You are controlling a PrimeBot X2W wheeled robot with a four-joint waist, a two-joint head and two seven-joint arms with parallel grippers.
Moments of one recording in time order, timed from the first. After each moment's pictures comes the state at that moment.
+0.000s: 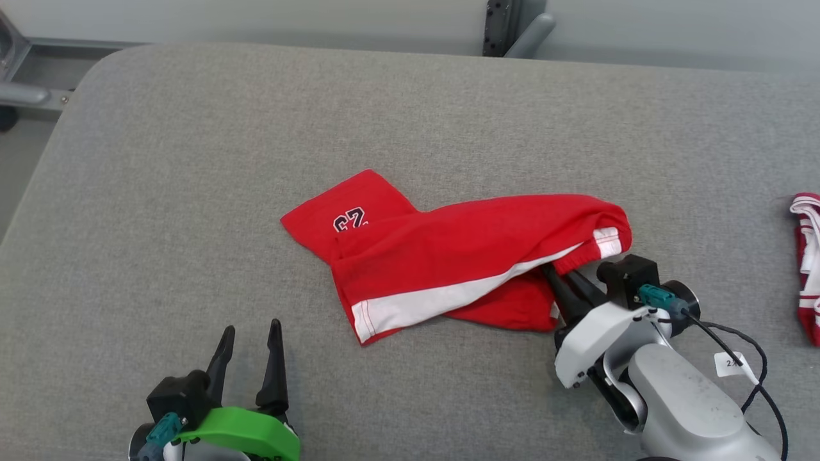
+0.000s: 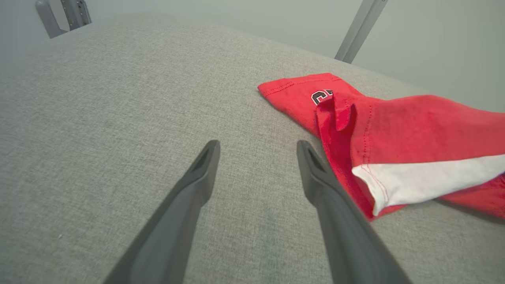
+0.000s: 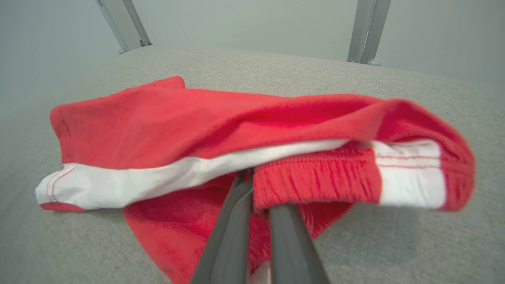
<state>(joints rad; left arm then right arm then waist) -0.06 0.05 -0.15 0.35 -0.38 -0.04 -0.26 -0.44 -0.20 0.46 0.61 0.38 0.13 -0.26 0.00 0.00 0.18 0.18</state>
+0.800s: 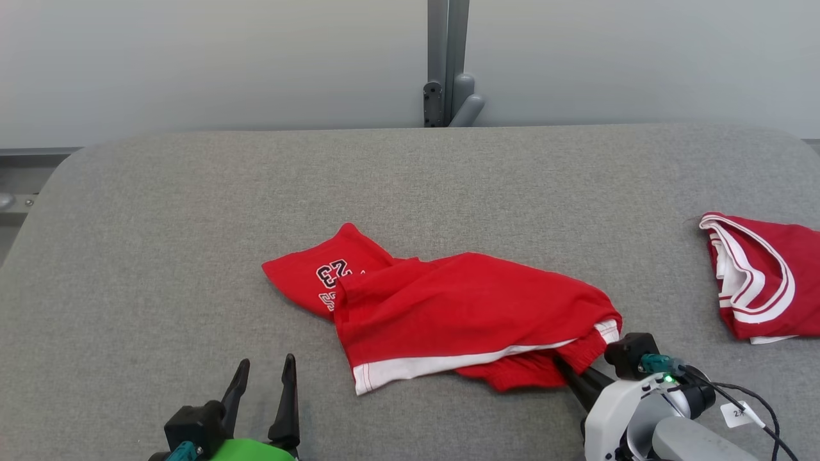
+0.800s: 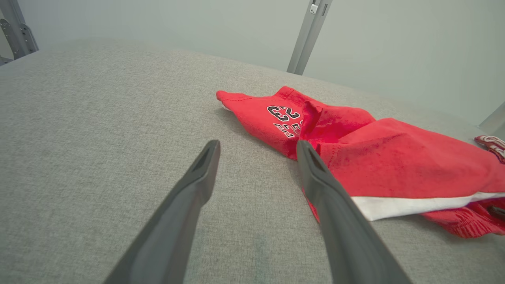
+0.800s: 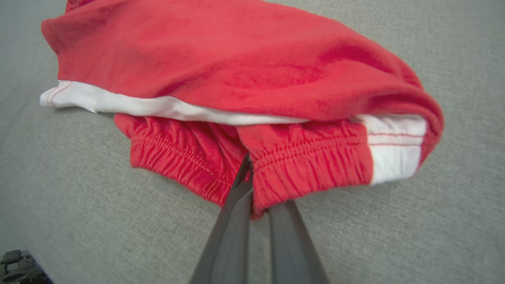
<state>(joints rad) 0.01 0.05 -0.18 0.35 -0.36 -0.06 -0.26 -0.37 -0.35 0.78 0.69 0.64 0.13 -0.20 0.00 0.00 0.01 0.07</state>
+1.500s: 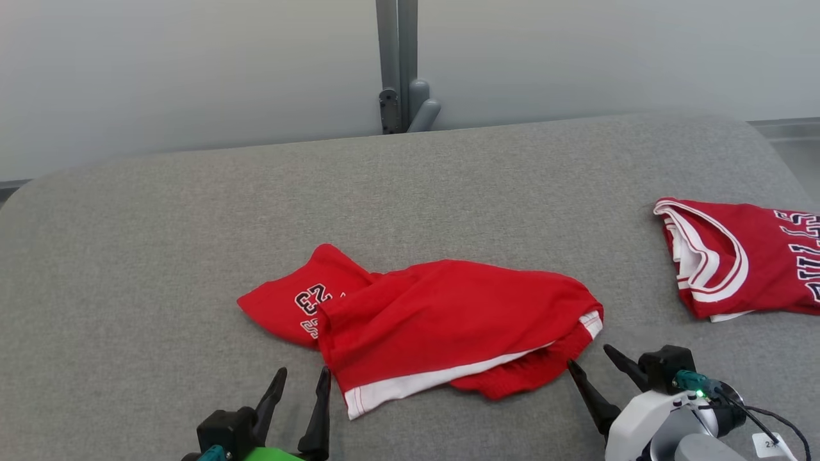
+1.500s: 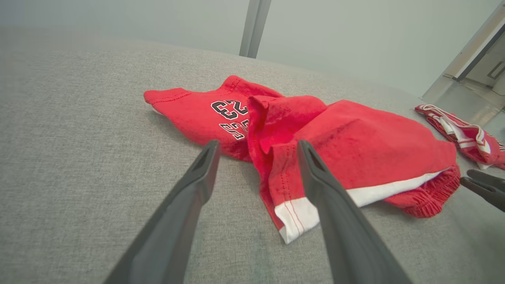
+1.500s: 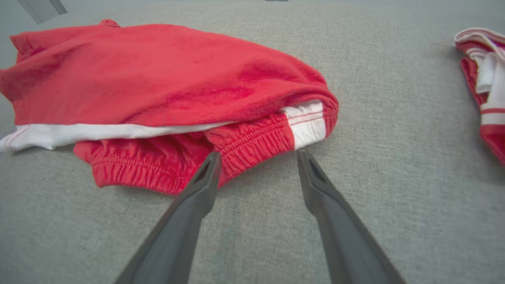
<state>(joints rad) 0.01 0.05 -0.26 0.38 -0.37 -0.10 -0.26 -0.28 -0.31 0.59 0.69 0.53 0.13 -0.26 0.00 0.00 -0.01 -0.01</state>
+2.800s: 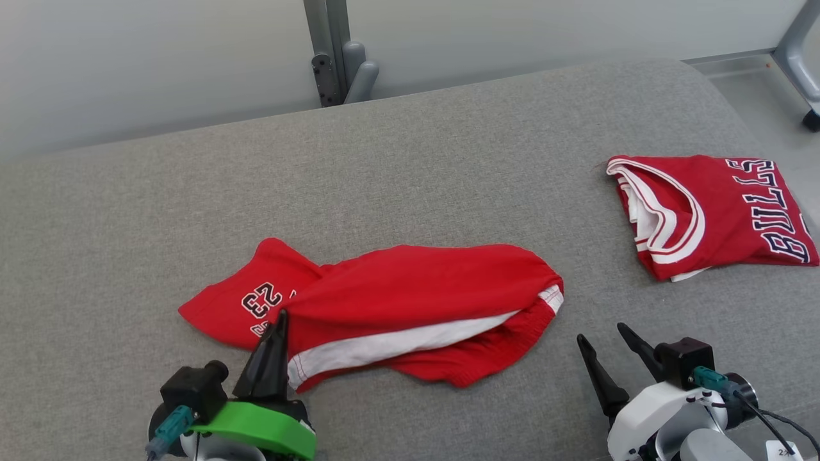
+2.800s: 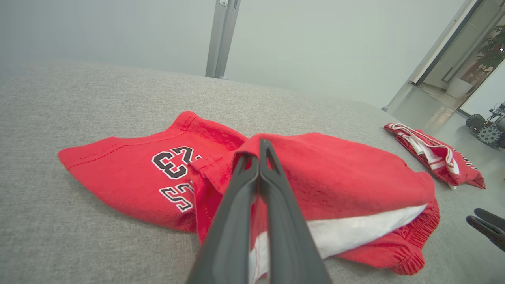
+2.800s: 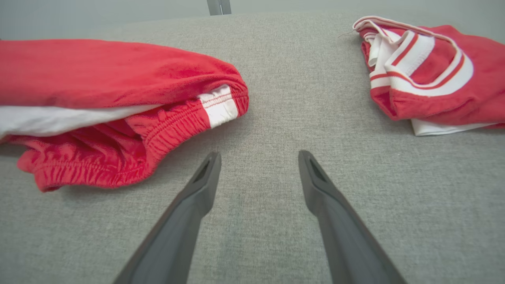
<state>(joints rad) -0.06 0.05 -0.21 0.31 -0.39 -0.13 -0.26 -0.17 -0.24 0.33 0.54 0.34 0.13 -0.26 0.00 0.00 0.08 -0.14</state>
